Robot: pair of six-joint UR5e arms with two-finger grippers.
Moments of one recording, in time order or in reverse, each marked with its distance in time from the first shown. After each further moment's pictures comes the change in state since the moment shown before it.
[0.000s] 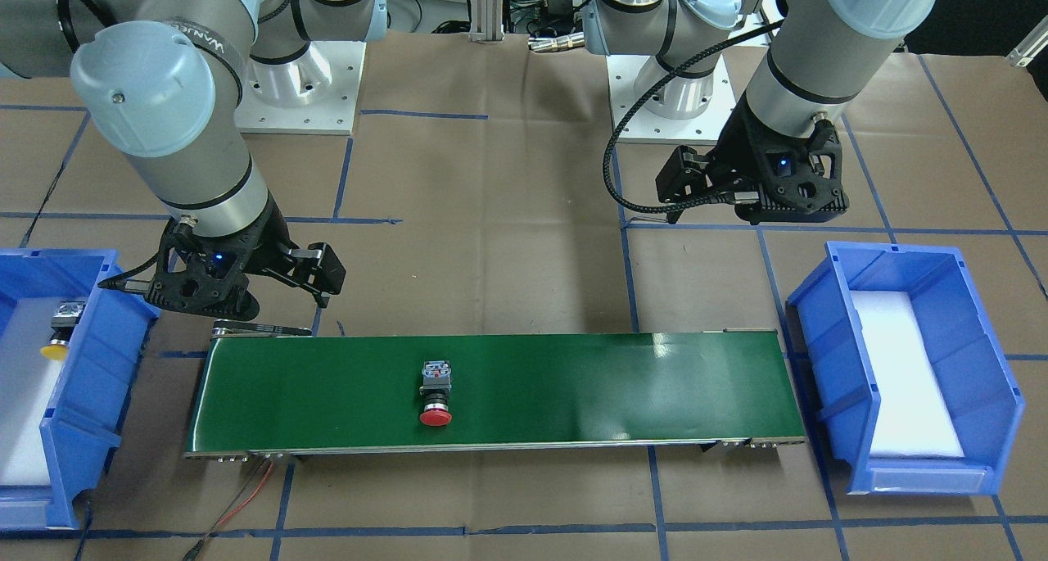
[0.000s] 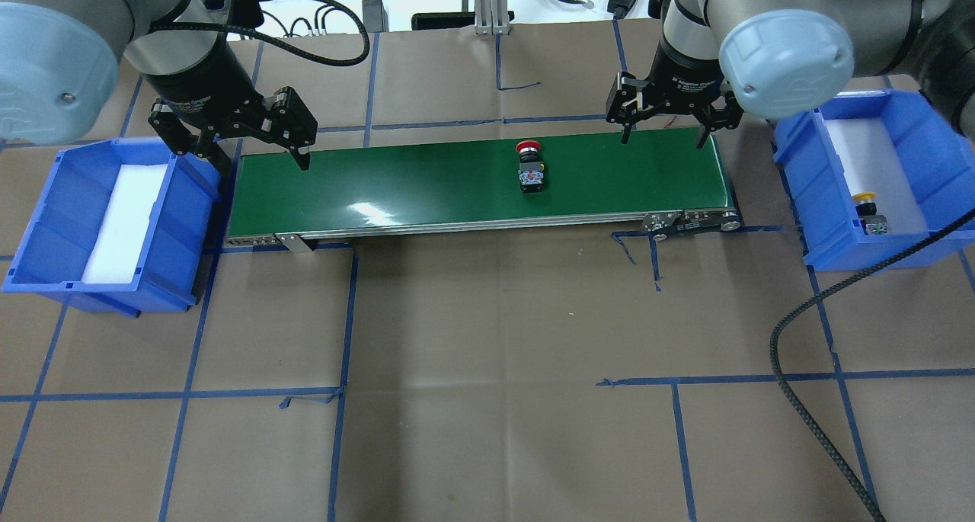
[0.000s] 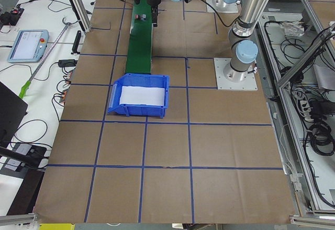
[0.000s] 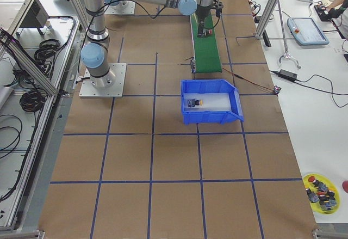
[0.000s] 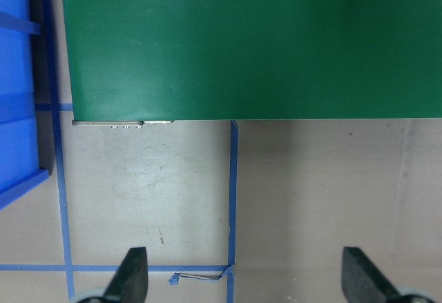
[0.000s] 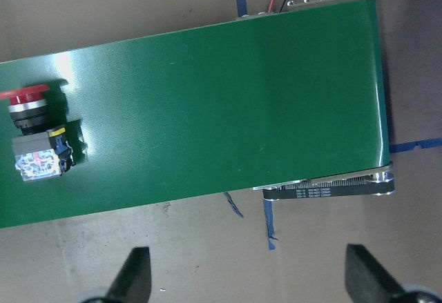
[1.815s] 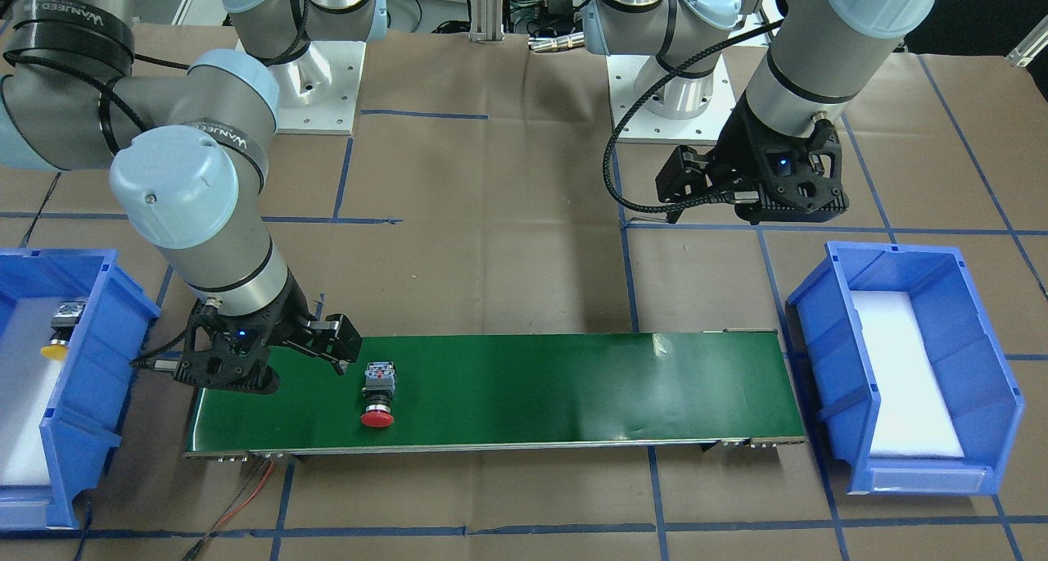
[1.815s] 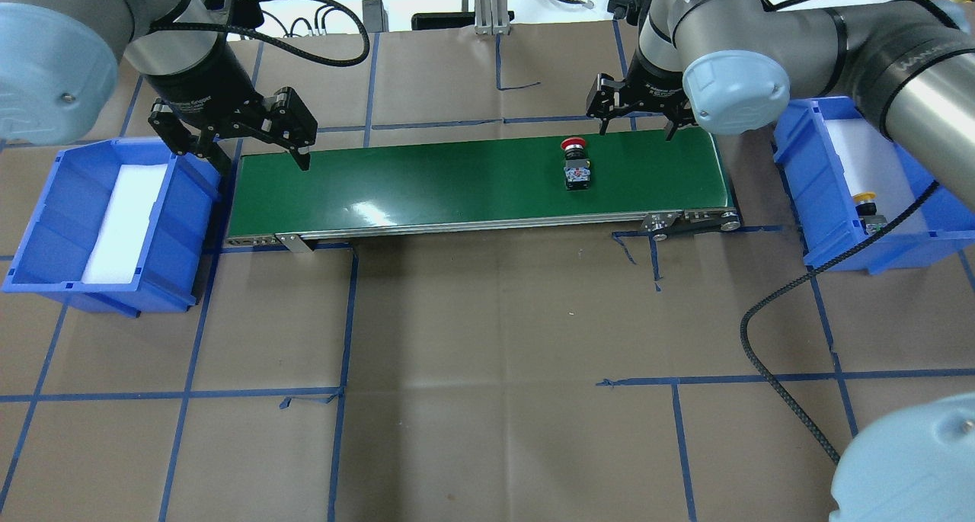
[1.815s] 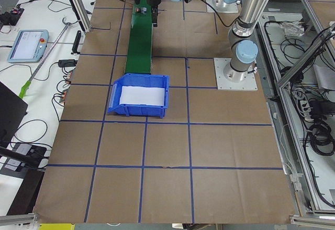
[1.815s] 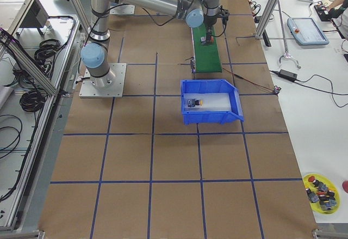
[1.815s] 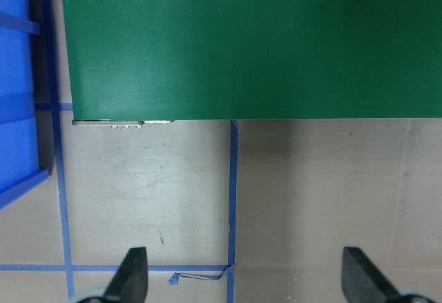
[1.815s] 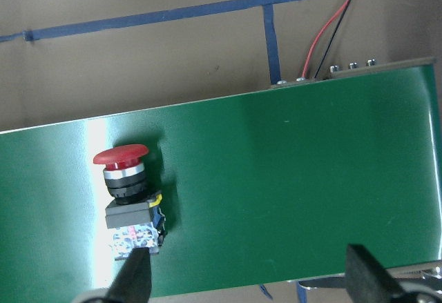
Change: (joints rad) left arm 0.000 0.000 -0.001 0.000 0.000 0.000; right arm 0.002 0.138 0.009 -0.235 0.044 -0.008
